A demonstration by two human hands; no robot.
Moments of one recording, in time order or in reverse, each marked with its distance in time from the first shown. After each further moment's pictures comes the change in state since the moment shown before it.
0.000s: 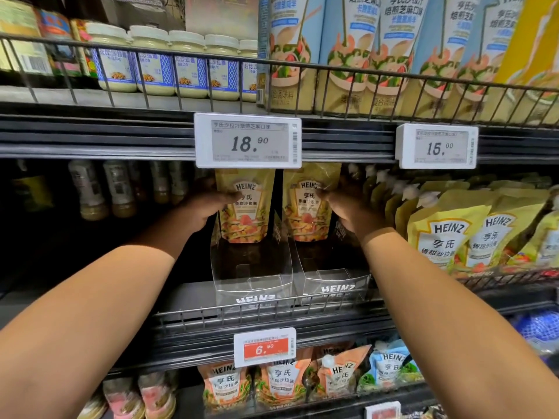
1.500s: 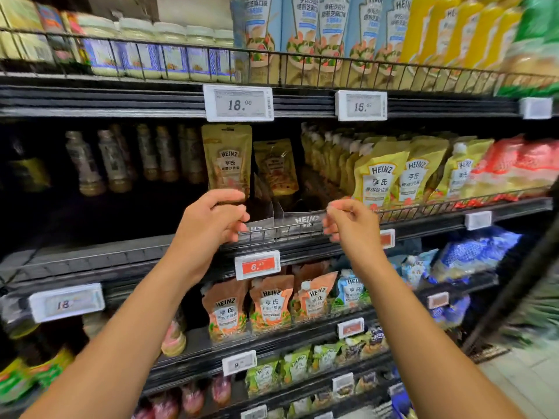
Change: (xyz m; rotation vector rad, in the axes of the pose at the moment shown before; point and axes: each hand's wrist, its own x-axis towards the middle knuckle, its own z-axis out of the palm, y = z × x) left_hand -0.241 0.021 0.012 -0.315 -0.143 0.102; right_hand -0.267 -0.011 -0.047 0.243 0.213 0.008
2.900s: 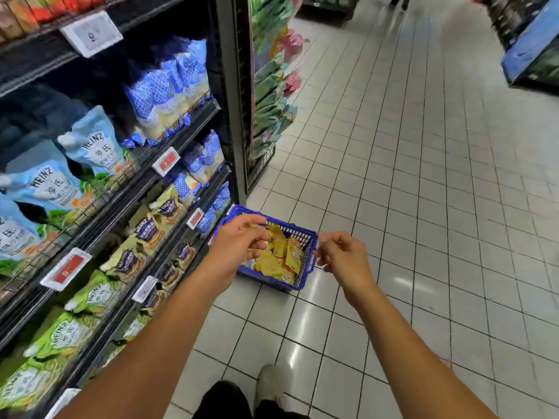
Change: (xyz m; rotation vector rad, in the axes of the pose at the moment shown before) left_hand -0.205 -0.258 0.481 0.060 -0.914 -0.766; right_hand -0.256 0.192 -0.453 -0.112 0.803 0.672
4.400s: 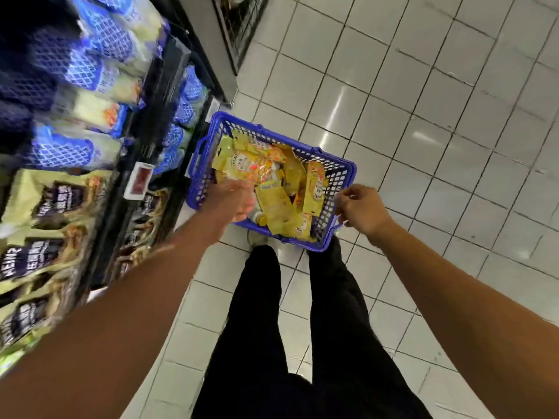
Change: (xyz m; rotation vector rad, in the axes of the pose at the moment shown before) left_hand 0.416 -0.160 -0.059 0.177 0.106 -0.697; right_hand 0.408 0.176 0.086 -0.467 -0.219 0.552
